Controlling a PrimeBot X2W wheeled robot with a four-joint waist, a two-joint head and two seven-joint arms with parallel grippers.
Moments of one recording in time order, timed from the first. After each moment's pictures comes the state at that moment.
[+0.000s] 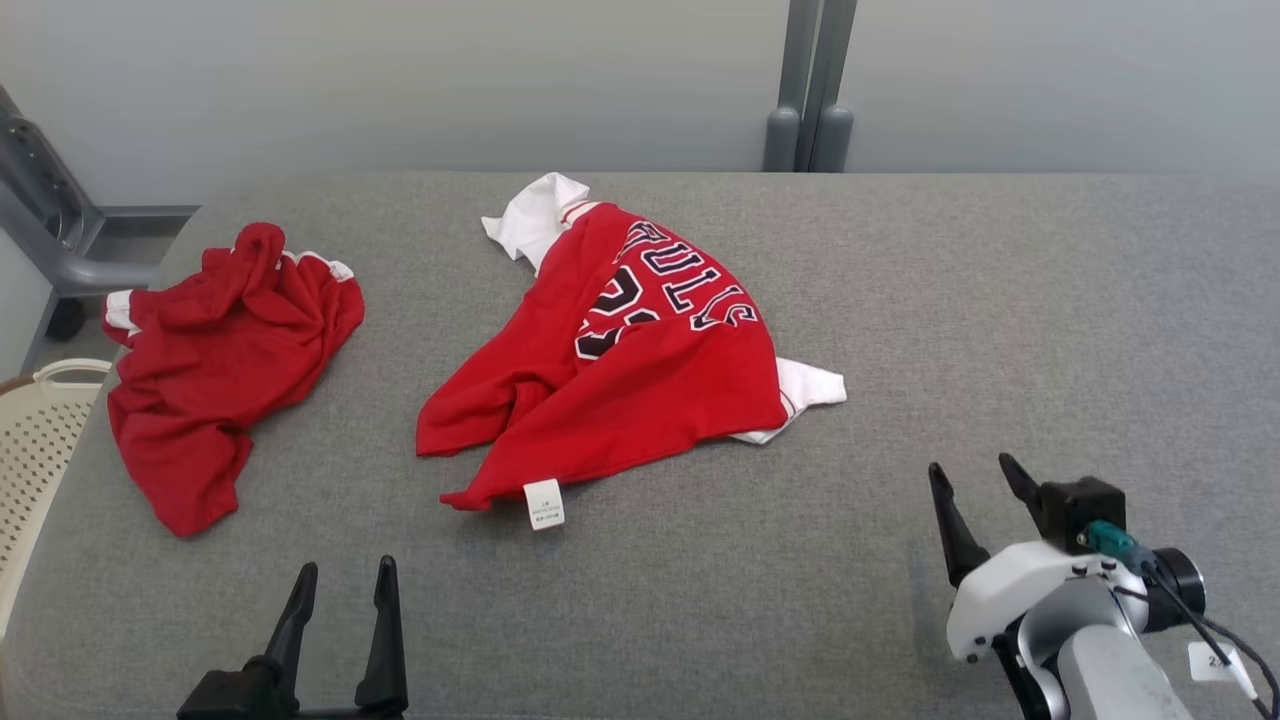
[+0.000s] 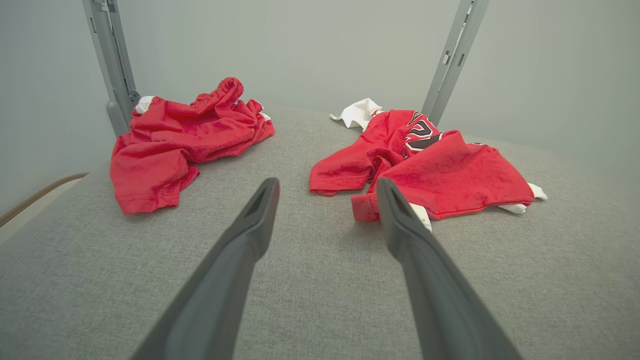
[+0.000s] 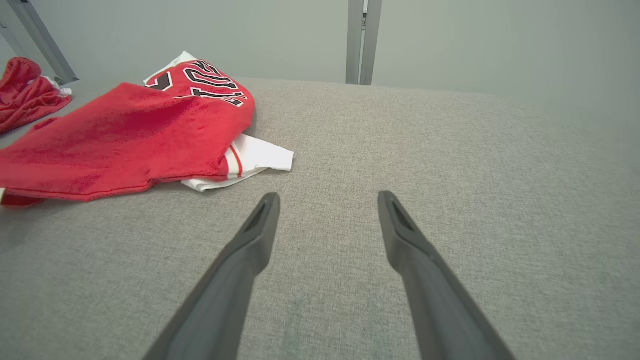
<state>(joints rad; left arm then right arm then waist) 0.13 0.05 -0.04 0.14 -0.25 -0.12 -0.26 -0.17 -0.05 -0.01 0.44 0.04 0.13 -0.13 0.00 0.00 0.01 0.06</state>
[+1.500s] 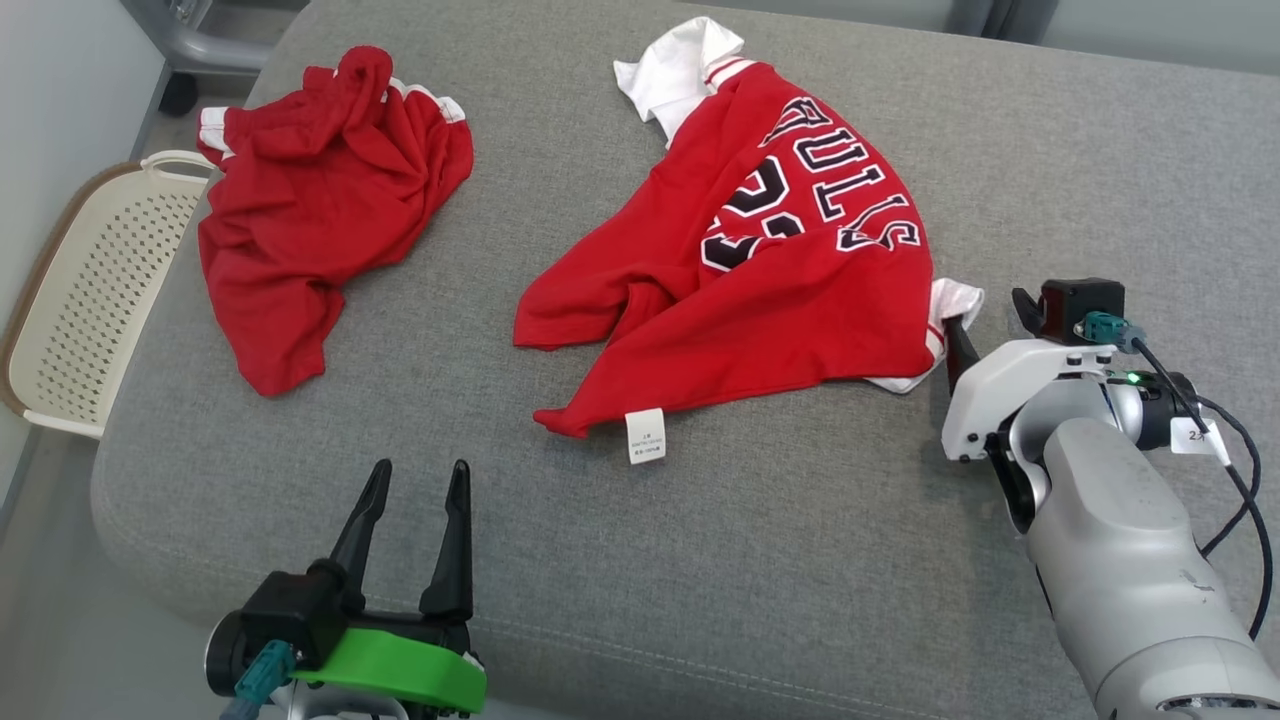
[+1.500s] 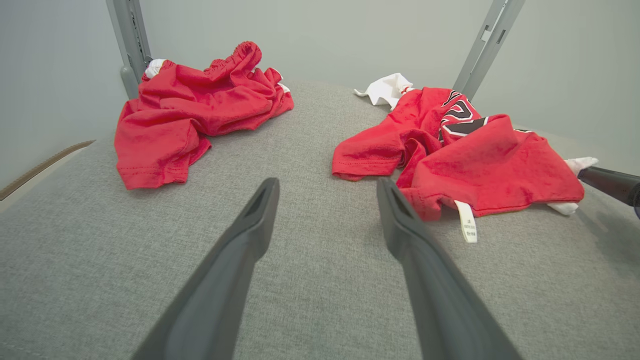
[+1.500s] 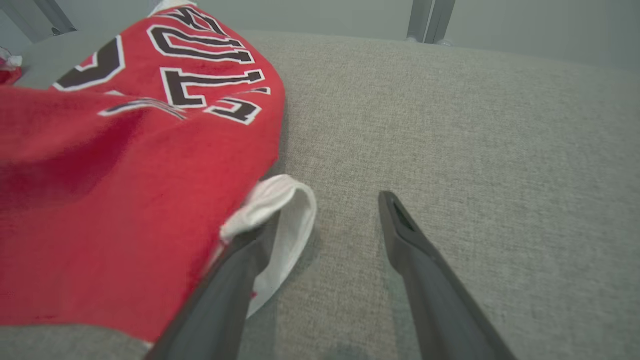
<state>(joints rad) -0.03 0.05 -0.18 0.16 -0.29 -0.11 -0.26 -0.74 -0.05 -0.20 1.08 -0.12 0.13 -0.23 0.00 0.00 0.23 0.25</state>
